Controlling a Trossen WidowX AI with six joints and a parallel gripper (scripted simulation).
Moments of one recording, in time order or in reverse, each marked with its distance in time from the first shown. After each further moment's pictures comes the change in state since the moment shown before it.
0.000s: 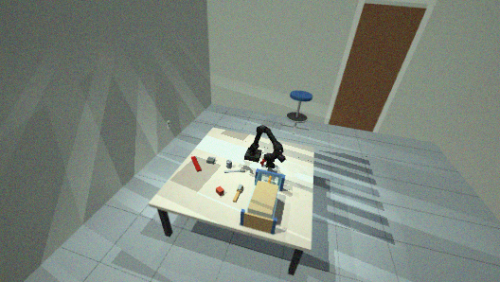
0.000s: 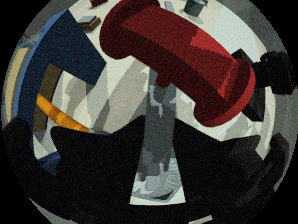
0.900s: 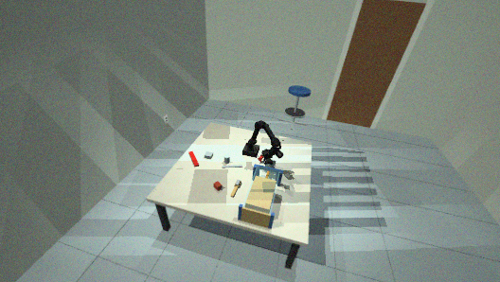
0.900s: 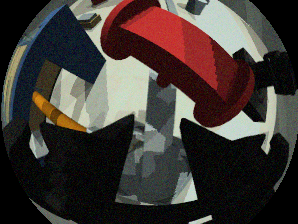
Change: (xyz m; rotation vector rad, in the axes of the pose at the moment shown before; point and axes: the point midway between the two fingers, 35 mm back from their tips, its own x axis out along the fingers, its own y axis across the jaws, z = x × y) arm 0.008 0.000 -0.004 -0.006 0.003 0.002
